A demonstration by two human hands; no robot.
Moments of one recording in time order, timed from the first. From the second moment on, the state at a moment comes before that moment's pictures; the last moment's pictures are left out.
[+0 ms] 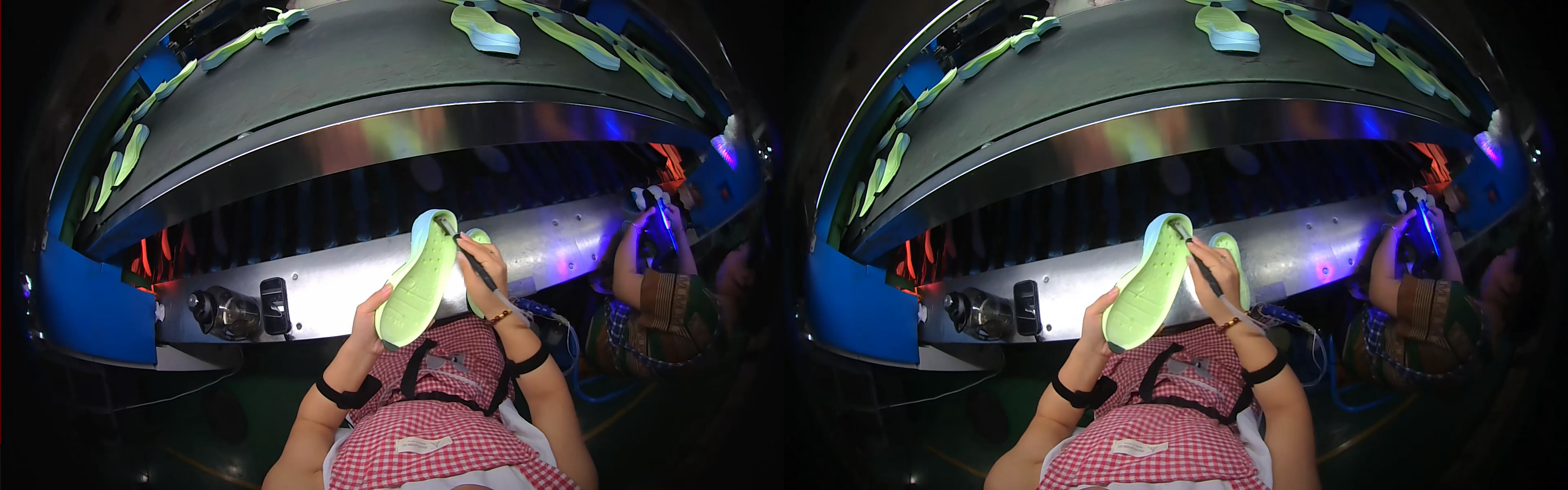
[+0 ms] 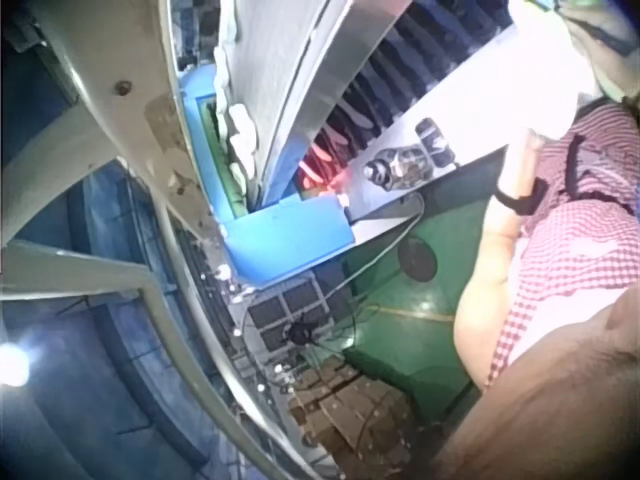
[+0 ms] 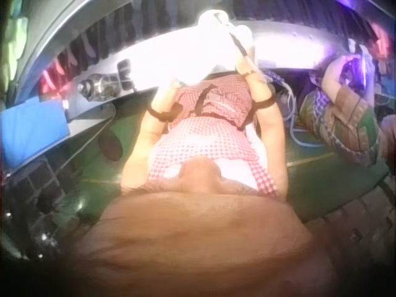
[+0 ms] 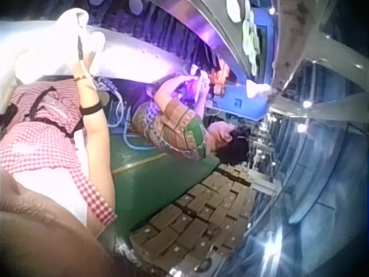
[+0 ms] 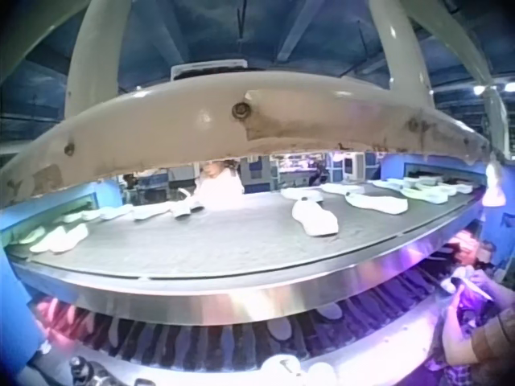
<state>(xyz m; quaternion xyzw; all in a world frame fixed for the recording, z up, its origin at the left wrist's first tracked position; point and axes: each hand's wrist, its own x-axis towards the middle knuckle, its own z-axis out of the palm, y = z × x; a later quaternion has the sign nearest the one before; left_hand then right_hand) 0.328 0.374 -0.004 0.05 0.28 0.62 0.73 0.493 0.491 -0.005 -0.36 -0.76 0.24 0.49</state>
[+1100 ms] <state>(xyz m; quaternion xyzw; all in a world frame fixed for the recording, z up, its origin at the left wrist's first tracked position) 0.212 0.350 0.108 0.24 0.28 0.74 0.57 0.588 0.490 -0.032 -0.32 -0.20 0.79 0.49</state>
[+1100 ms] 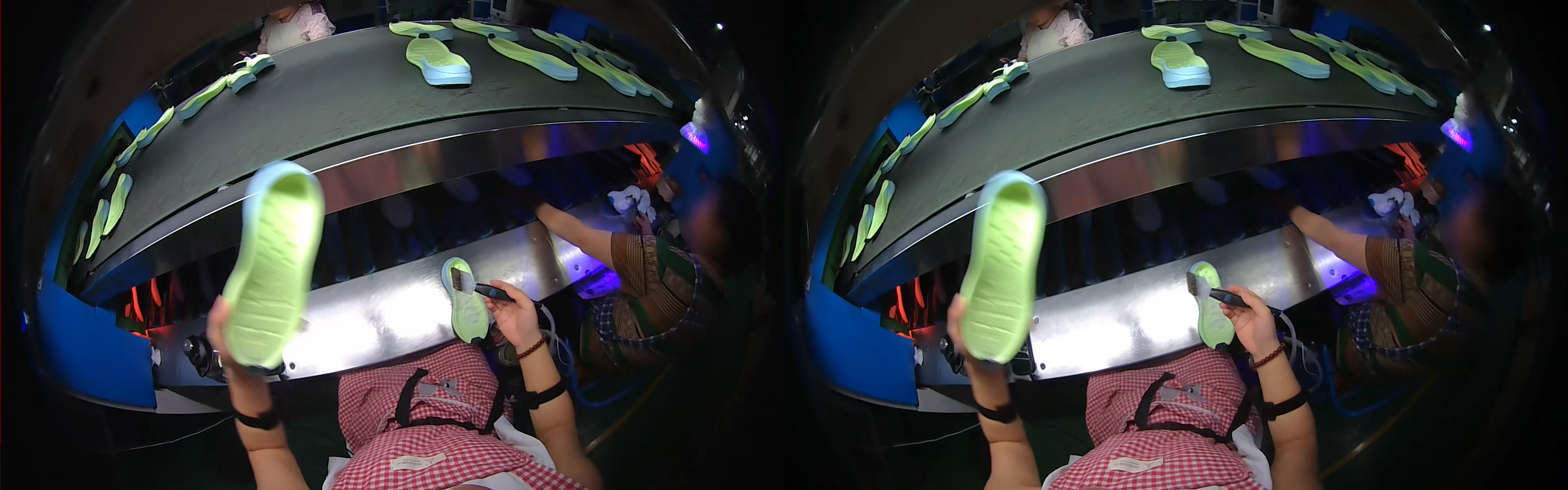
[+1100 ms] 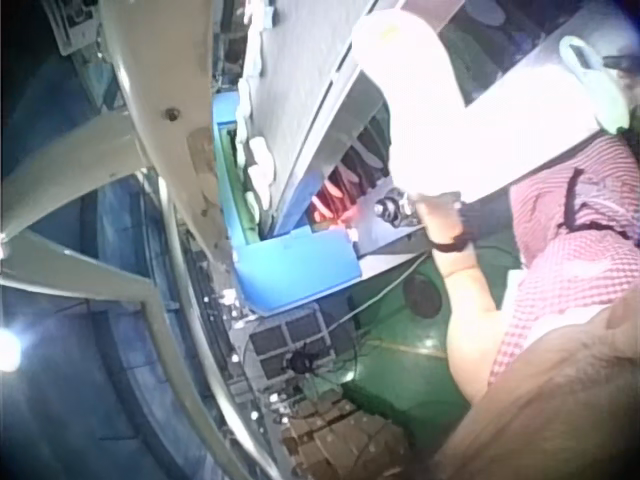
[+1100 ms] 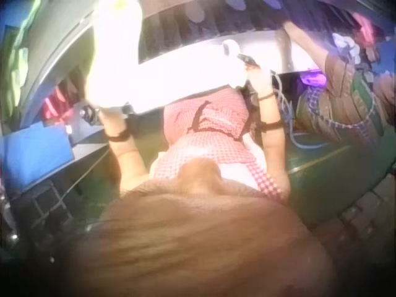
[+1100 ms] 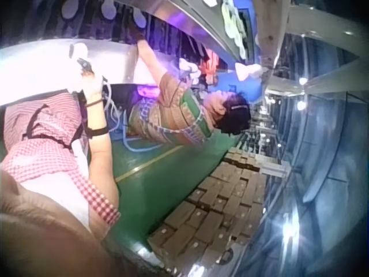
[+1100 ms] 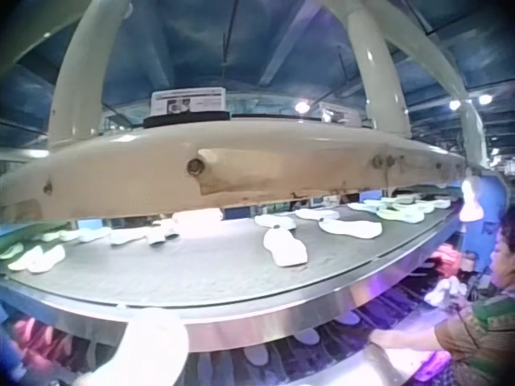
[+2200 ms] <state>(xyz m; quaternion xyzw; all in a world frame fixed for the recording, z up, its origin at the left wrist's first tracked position) 0.168 0.517 0.072 0.46 0.60 0.45 -0.48 0.540 0.504 -0.174 -0.42 0.10 0.73 0.52</state>
